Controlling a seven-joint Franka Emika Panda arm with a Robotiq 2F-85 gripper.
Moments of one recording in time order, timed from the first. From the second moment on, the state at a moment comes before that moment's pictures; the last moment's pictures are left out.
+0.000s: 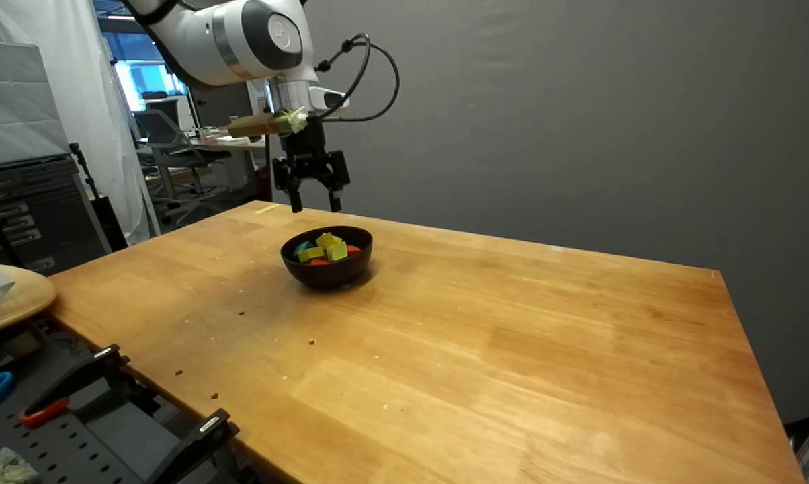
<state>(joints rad) 0.10 0.33 0.06 -2.10 -0.18 2.34 0.16</state>
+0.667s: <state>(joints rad) 0.12 0.49 0.03 -2.00 -0.18 2.34 0.17</state>
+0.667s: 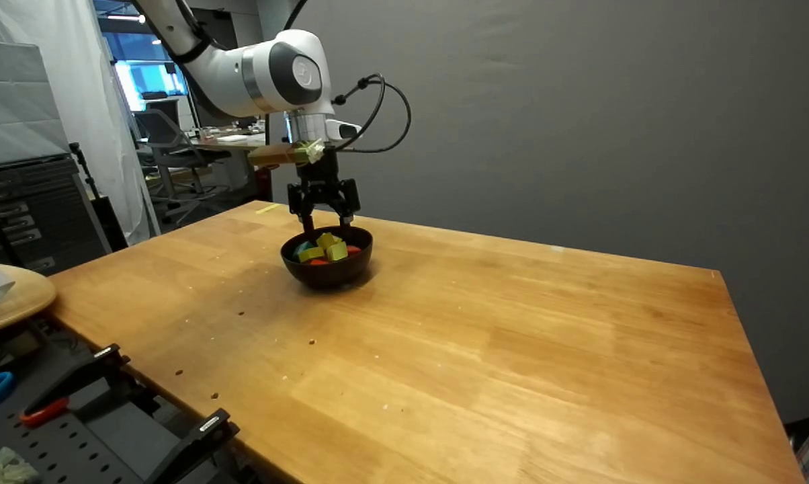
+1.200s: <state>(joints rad) 0.16 0.53 0.00 -1.96 -0.24 2.29 0.17</state>
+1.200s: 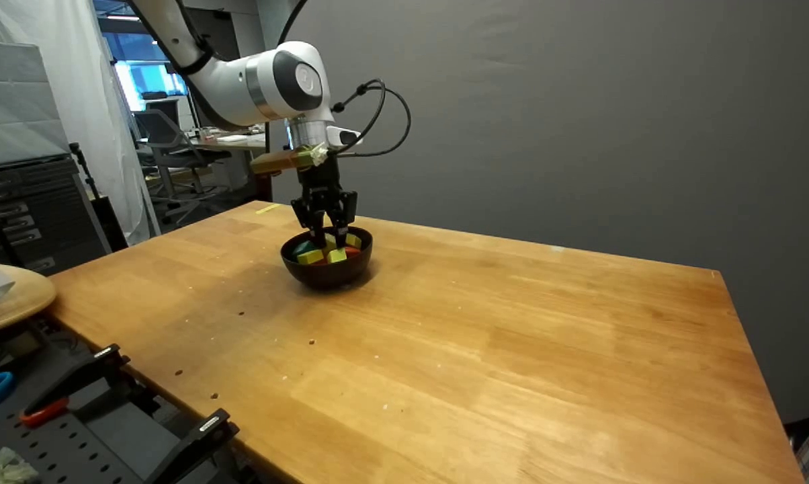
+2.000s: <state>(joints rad) 0.19 0.52 -0.01 -1.94 -0.31 2.26 0.17</state>
